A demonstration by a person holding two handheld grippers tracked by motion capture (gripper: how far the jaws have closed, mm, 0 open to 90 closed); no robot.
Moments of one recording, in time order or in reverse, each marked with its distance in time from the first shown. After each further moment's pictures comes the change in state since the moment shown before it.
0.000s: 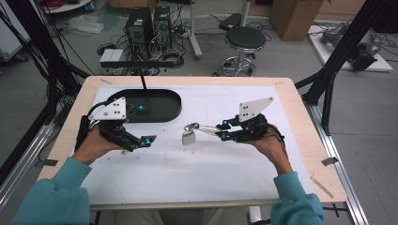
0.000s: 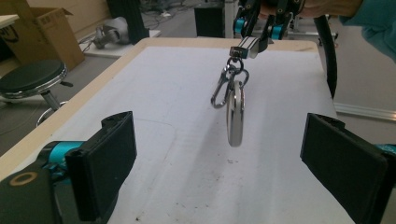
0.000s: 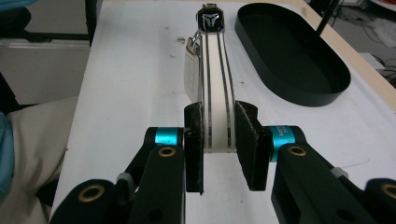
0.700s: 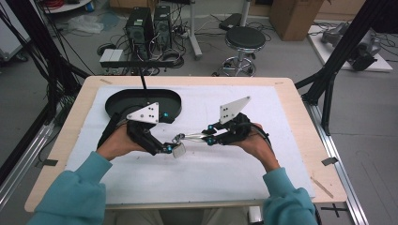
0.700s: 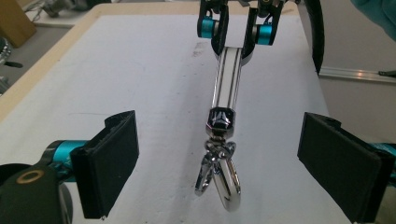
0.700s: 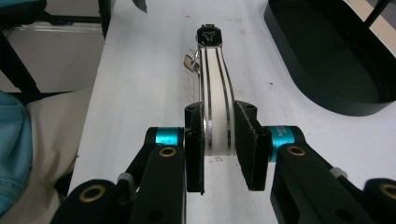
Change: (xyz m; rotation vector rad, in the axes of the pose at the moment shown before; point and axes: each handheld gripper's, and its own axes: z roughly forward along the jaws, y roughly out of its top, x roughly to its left) left arm -0.010 0.012 0.057 0.159 -0.119 0.052; right arm 0.002 0.019 0.038 0.073 0.100 -0.018
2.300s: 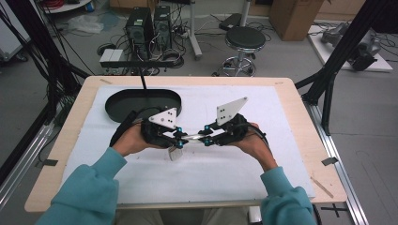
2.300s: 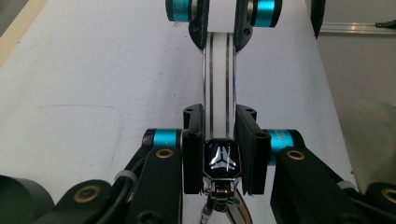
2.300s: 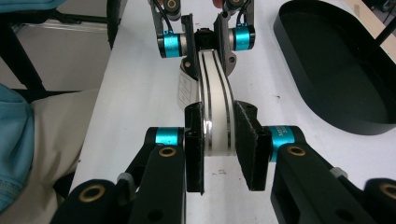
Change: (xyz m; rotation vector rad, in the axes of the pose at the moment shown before) left arm -0.004 0.016 0.030 0.162 -0.059 0.062; right arm 0.002 0.005 0.006 -0.018 0.018 -0.041
